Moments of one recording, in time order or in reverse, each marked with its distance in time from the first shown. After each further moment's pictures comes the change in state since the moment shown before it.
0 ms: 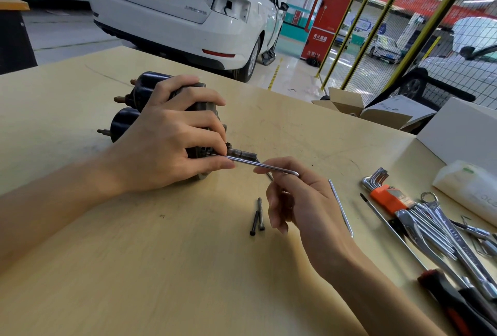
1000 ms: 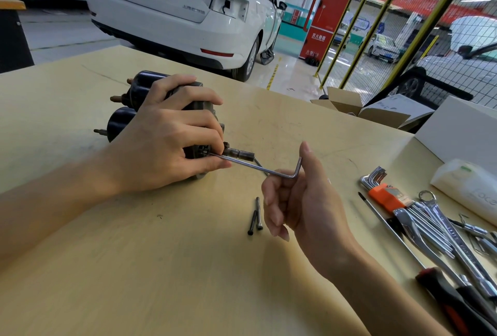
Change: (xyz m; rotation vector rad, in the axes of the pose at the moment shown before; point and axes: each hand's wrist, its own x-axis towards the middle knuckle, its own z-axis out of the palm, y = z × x) left_hand 0.000 -0.002 0.001 0.025 0.019 0.007; right_hand 0.004 -0.003 -0.002 0.184 -0.163 0.150
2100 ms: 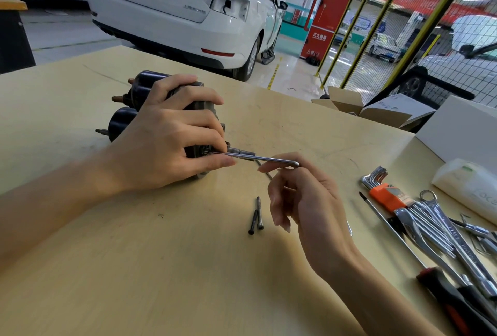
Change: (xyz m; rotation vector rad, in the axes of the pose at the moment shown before) left_hand 0.000 0.002 -0.001 -0.010 -0.001 -0.006; right_hand -0.005 0.005 0.000 -0.117 0.149 -0.259
